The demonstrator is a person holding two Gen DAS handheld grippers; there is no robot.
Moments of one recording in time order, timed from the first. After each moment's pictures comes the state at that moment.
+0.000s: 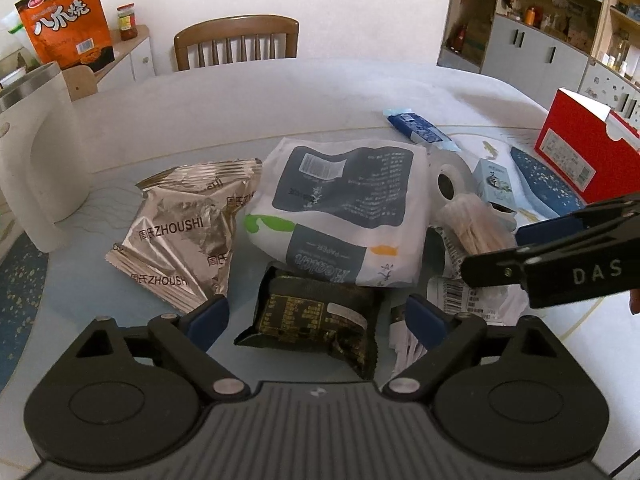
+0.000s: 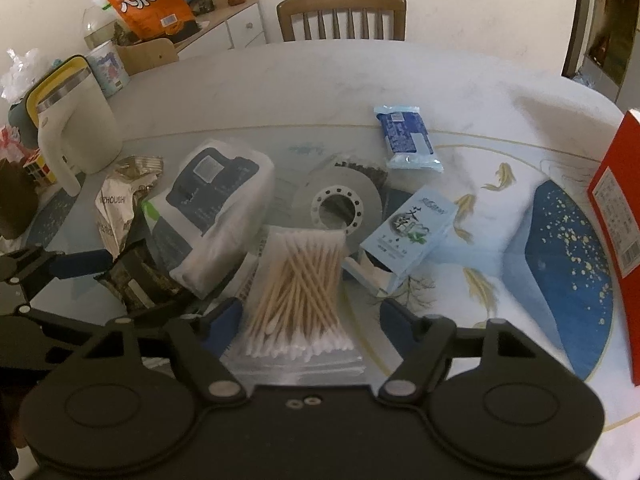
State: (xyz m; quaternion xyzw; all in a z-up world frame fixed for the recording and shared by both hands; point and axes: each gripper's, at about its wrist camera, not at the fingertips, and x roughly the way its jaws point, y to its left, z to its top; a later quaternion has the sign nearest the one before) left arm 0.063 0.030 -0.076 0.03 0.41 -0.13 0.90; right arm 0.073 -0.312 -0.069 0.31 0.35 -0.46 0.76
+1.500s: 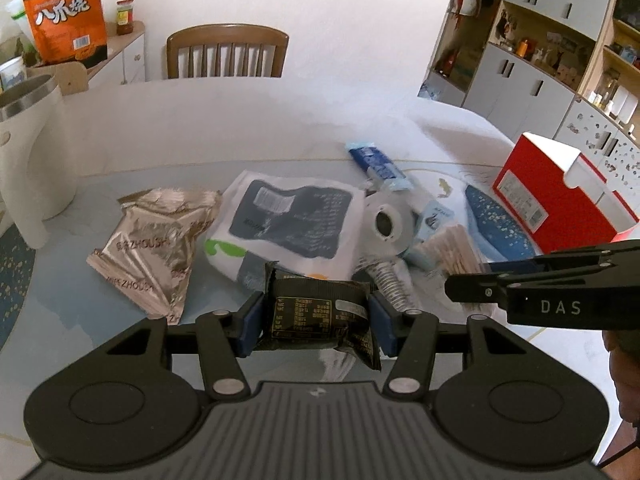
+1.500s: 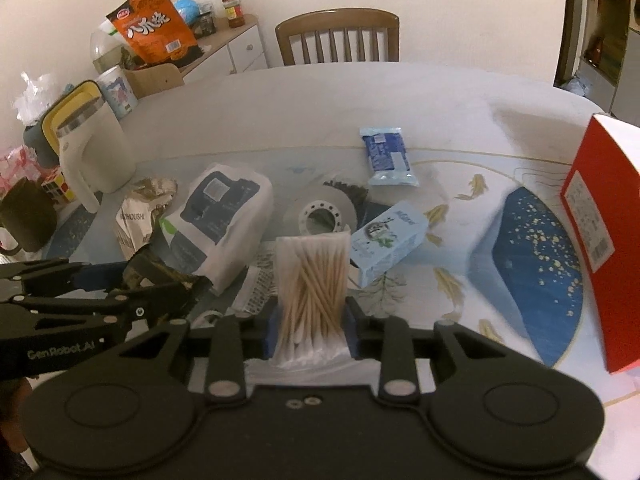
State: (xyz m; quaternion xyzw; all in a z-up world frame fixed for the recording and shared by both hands) left arm 0.047 0.014 -0.034 -0.03 0.40 -0.16 0.90; right arm 0.045 -0.284 -0.037 0.33 0.30 -0.53 0.72
